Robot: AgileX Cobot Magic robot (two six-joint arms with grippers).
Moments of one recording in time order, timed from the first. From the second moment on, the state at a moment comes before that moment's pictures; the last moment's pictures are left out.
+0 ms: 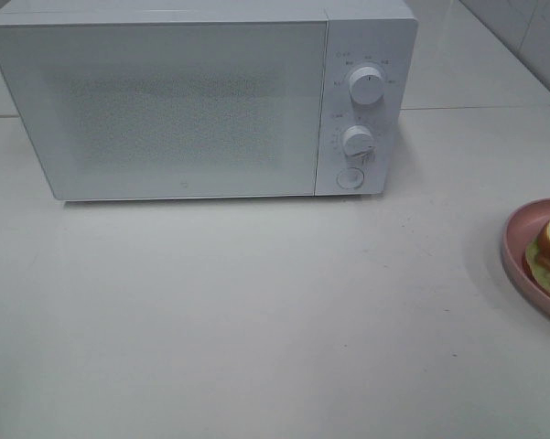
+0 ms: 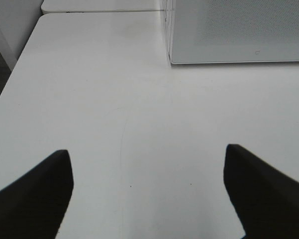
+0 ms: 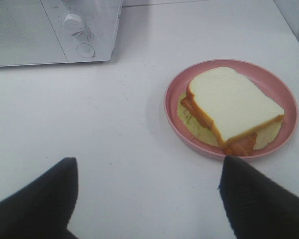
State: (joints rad) left arm -0.02 0.00 -0.50 0.00 1.05 0.01; right arm 0.05 0.00 -0.50 0.02 1.04 0.09
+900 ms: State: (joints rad) left arm -0.02 0.00 -0.50 0.00 1.05 0.01; right arm 0.05 0.00 -0.50 0.02 1.04 0.09
